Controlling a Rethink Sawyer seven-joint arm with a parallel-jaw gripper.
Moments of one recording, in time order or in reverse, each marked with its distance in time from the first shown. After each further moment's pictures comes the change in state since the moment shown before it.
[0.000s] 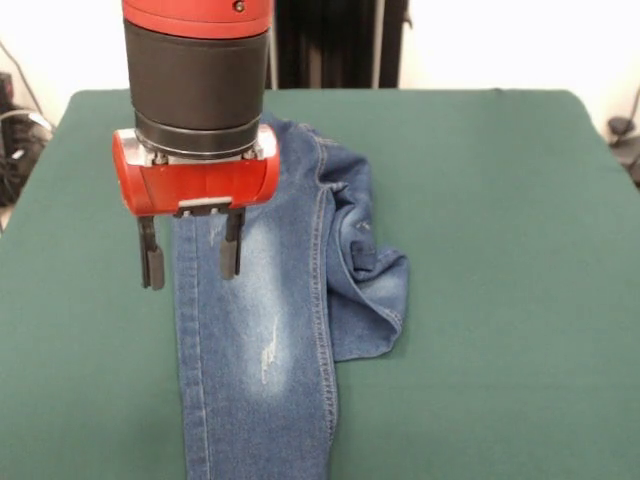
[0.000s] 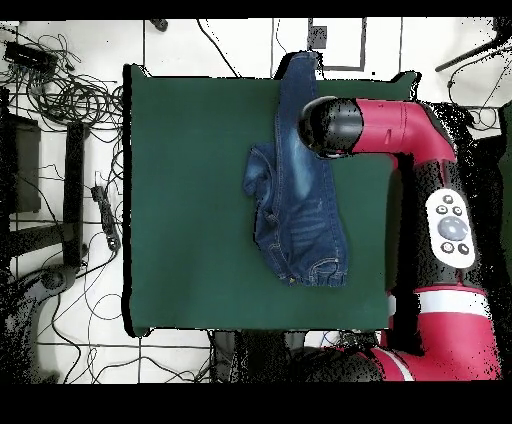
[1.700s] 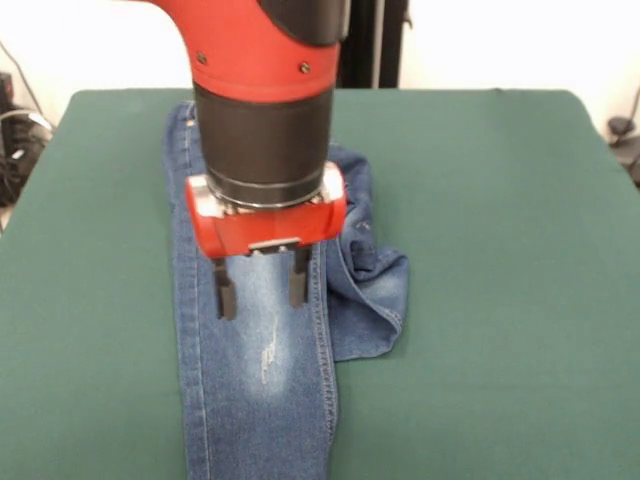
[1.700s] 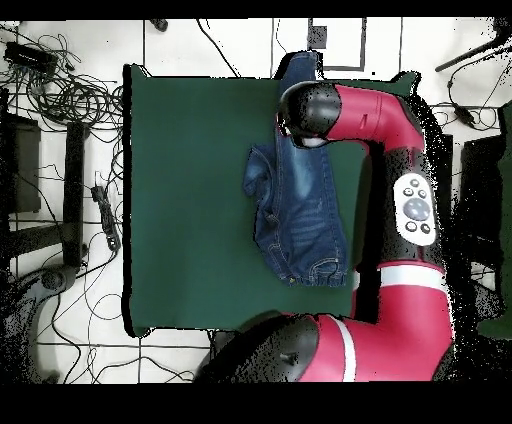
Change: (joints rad) arm 0.114 0.122 -0.111 -0.140 0.188 0.077 0.000
